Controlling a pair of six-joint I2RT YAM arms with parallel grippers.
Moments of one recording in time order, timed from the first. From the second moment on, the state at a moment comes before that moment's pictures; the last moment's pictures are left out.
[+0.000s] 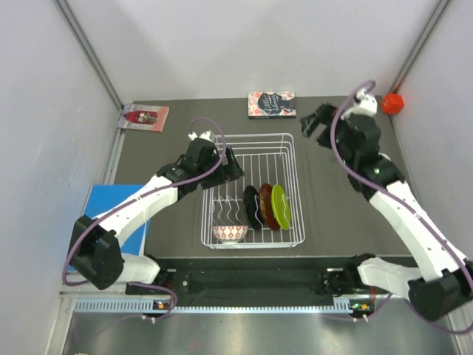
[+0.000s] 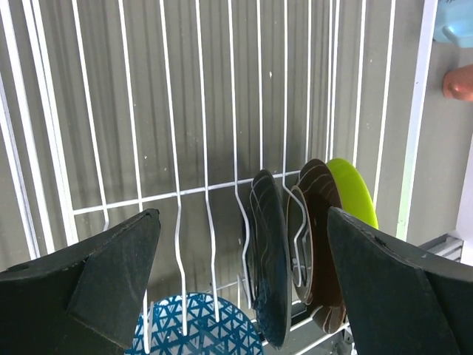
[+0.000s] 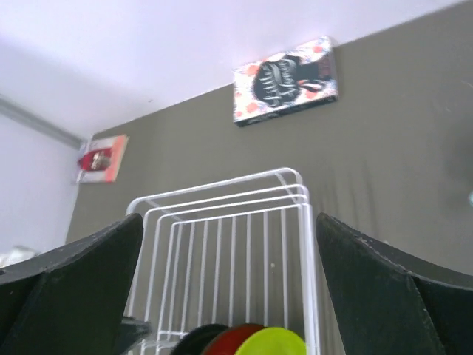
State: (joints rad) left arm -0.58 1.35 1.01 -0.38 0.04 -0.78; right arm 0.43 1.15 1.23 -0.29 0.22 0.55
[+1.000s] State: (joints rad) left arm -0.58 1.19 0.99 -0.42 -0.18 -0.73; right arm 1.07 0.94 0.72 -0.32 0.53 0.52
